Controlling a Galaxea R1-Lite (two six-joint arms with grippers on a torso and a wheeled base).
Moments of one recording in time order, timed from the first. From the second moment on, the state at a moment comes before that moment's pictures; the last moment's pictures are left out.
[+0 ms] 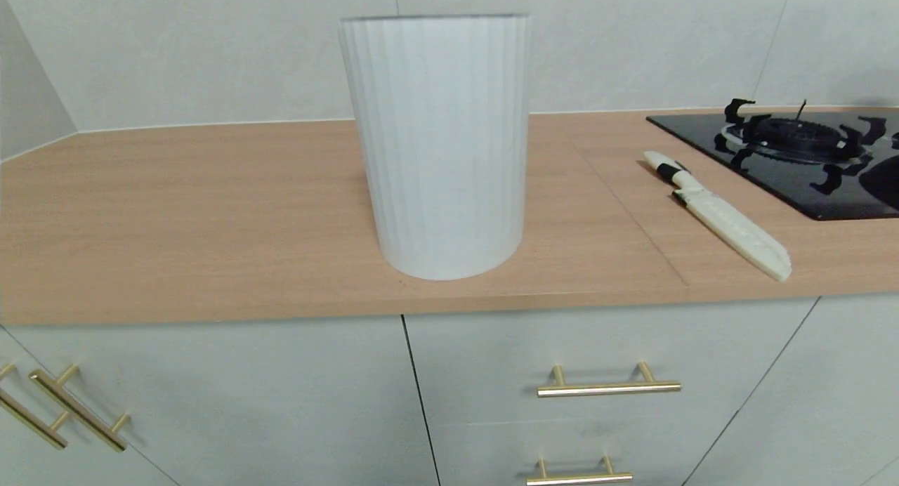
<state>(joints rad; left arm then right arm) 0.00 0.00 0.00 0.00 0.02 0.00 0.00 0.00 0.00 0.00 0.05 -0.01</state>
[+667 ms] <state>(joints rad) 0.00 0.00 0.00 0.00 0.02 0.00 0.00 0.00 0.00 0.00 0.05 -0.01</state>
